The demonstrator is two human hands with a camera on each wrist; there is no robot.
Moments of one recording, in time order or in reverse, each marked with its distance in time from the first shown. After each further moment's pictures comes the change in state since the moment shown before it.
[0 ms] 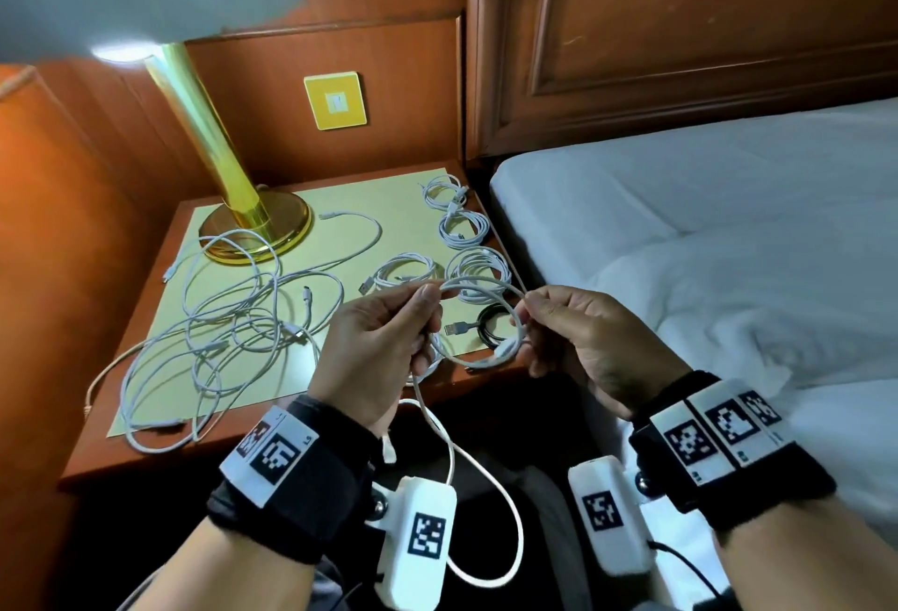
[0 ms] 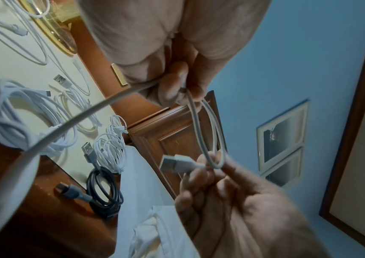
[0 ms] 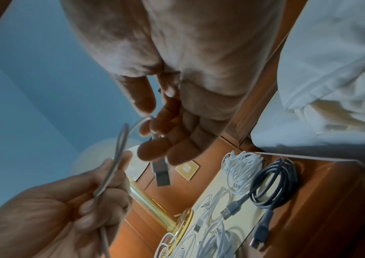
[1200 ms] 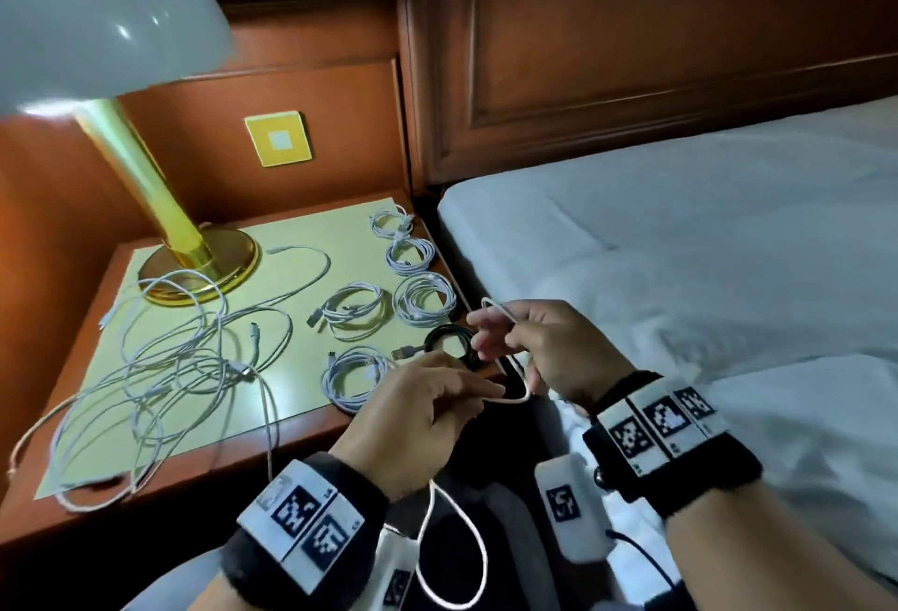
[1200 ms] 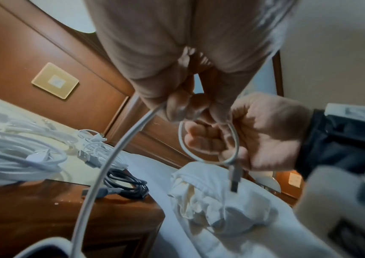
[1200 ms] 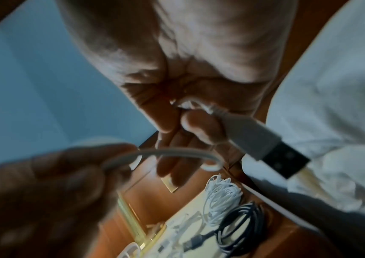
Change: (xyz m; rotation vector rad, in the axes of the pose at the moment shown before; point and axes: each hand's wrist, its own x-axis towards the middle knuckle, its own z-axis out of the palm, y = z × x) left_hand -0.021 -0.021 0.041 0.892 -0.433 0.356; right_hand -0.016 -0.021 -0.026 -0.290 0.125 0.004
